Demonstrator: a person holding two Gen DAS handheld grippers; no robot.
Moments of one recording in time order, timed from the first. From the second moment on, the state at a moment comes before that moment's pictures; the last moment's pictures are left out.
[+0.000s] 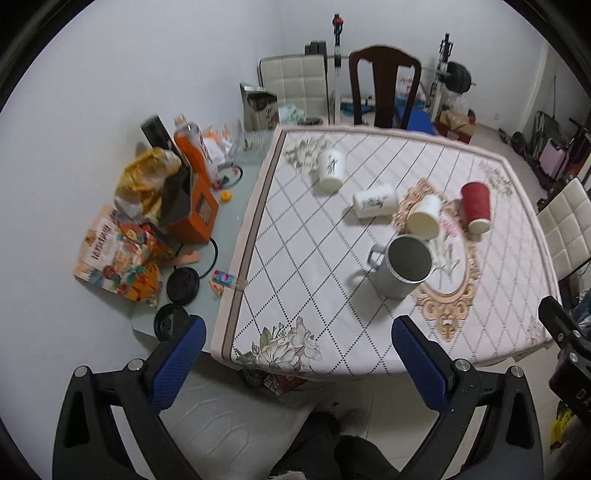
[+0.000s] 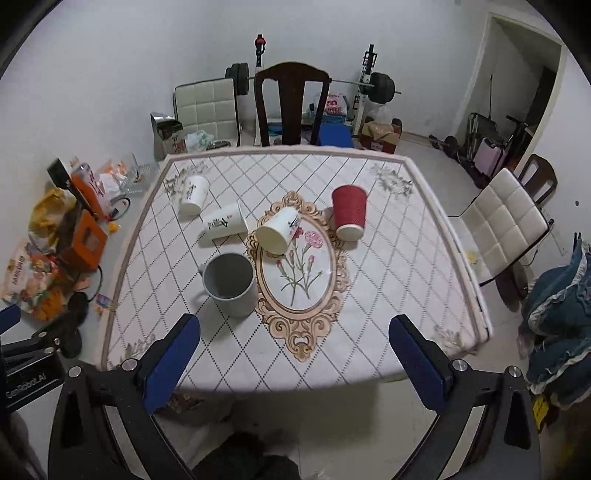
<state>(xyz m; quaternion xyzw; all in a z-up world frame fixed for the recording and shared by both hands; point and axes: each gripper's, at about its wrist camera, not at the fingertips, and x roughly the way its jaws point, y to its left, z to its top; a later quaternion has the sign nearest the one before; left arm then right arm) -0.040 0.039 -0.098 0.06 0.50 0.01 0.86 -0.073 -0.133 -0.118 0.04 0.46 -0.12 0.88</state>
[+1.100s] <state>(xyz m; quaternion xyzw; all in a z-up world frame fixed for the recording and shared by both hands) -0.095 0.037 -0.020 0.03 0.46 0.01 0.89 -0.130 -0.129 -0.009 0.03 0.44 -0.08 0.89</state>
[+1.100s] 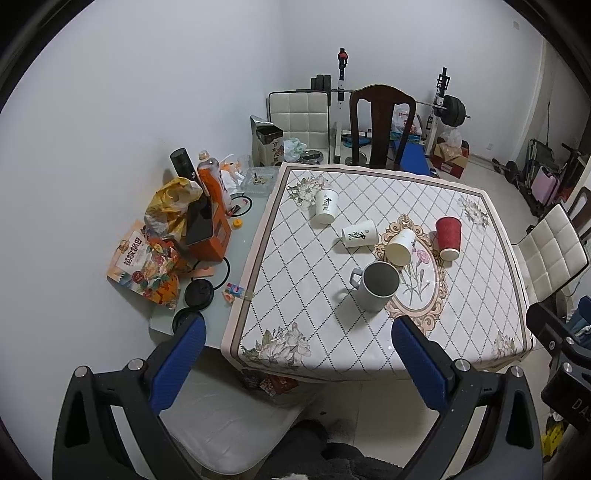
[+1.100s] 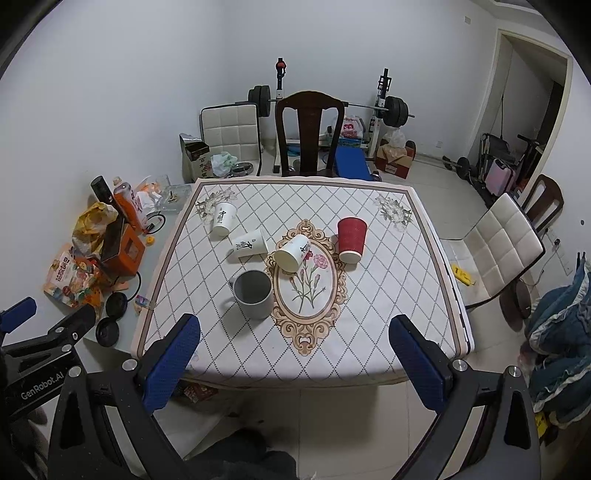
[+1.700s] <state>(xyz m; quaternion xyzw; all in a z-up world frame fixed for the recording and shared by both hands) -0.100 0.036 -0.015 0.04 0.46 0.01 0.89 -0.128 -0.126 -0.016 0.03 0.44 -0.08 0.89</state>
